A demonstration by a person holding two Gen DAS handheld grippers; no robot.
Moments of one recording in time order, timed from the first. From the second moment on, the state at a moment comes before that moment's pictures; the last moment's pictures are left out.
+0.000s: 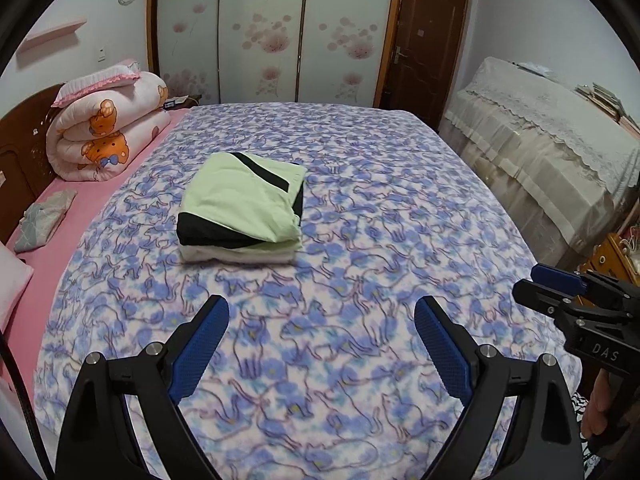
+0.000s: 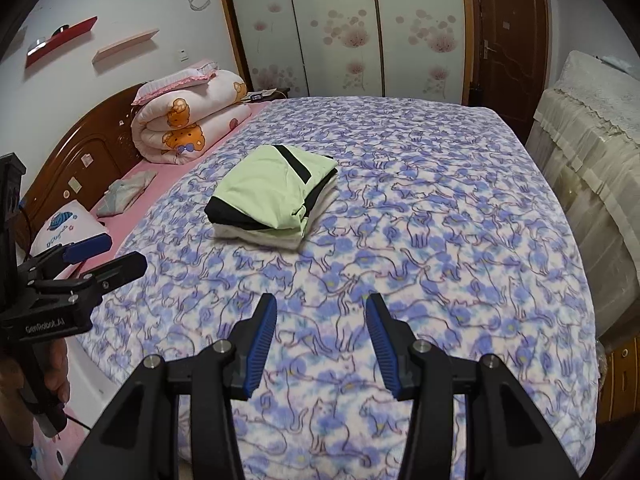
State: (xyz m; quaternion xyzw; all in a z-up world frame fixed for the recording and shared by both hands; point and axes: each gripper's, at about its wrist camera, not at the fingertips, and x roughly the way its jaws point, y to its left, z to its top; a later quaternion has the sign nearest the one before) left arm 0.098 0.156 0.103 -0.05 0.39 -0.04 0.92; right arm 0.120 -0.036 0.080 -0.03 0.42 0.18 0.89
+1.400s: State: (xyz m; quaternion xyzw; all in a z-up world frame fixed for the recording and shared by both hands) left arm -0.012 0.078 0.009 -0.06 0.42 0.07 0.90; right arm 0.004 -0.062 -0.006 0.03 0.43 0.12 0.89
